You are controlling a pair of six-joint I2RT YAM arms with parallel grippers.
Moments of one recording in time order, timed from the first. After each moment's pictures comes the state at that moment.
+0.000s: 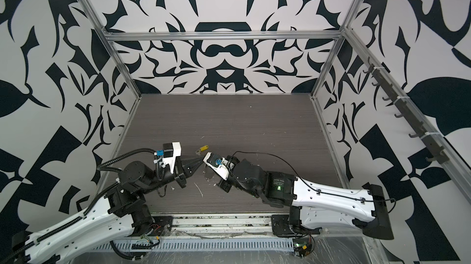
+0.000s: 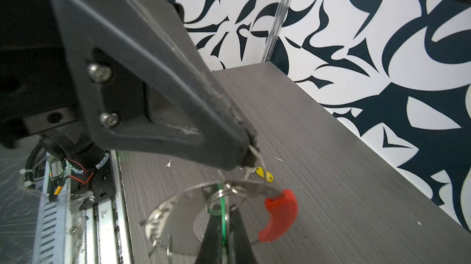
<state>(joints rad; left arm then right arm) -1.03 0.61 0.53 0.20 0.15 -0.17 1.30 1.00 0.85 -0.18 0.27 -0.05</state>
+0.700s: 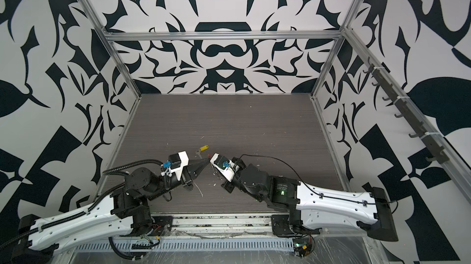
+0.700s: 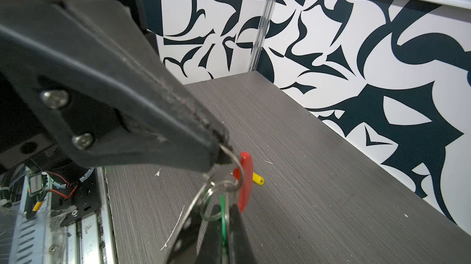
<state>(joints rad) -1.19 0.64 0.51 0.26 -0.05 0.04 1.30 0.93 0.74 -0.06 0.34 -0.05</state>
